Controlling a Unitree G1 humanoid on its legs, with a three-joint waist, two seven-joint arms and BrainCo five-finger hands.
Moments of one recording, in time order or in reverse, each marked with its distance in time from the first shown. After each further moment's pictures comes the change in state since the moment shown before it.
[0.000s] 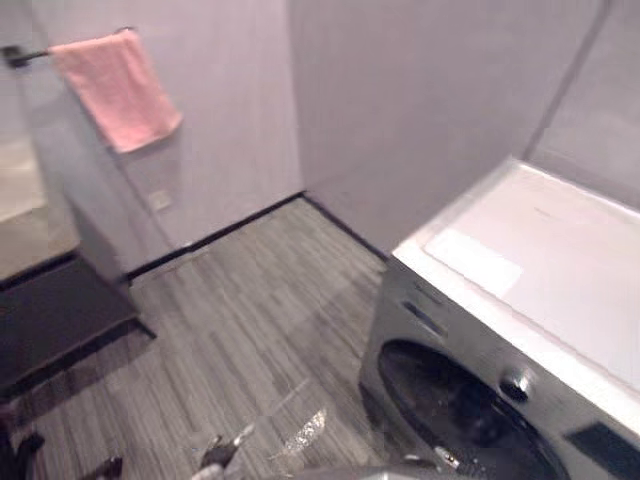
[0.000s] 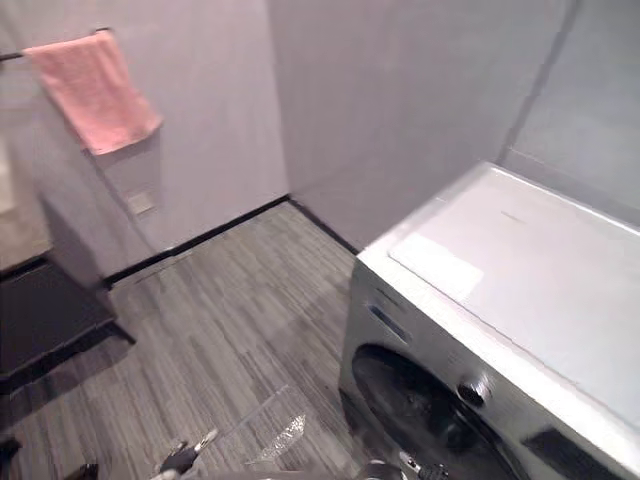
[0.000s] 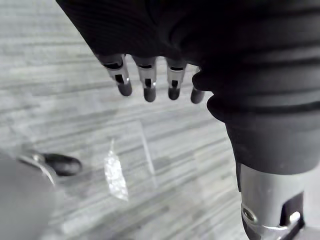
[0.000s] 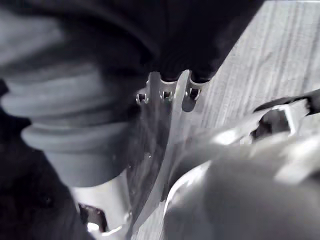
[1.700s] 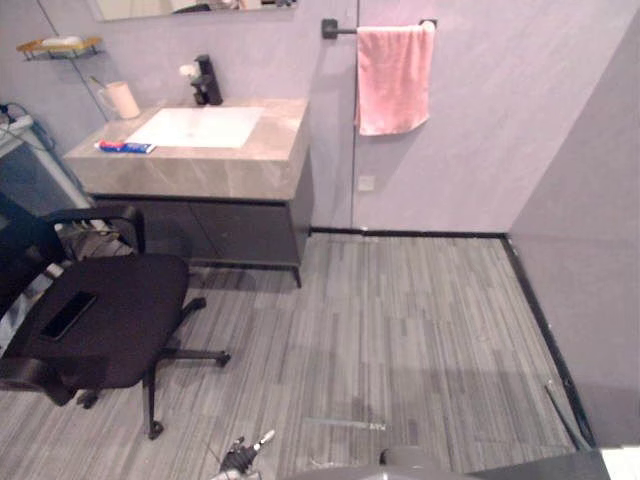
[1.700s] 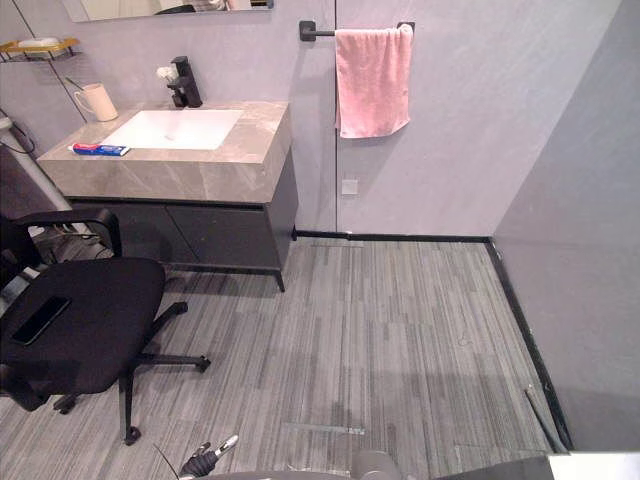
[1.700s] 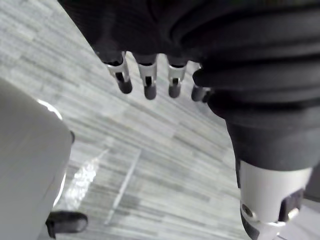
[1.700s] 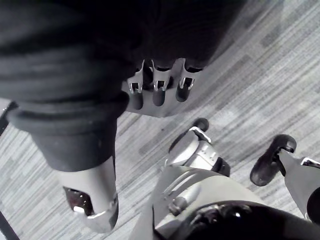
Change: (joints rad) left arm 0.057 -0.027 0.004 0.024 0.042 -0.020 -0.043; right arm 0.074 0.034 -0.052 0.029 0.090 -0.002 0.018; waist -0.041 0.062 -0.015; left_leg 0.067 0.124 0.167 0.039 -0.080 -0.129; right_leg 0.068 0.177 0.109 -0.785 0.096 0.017
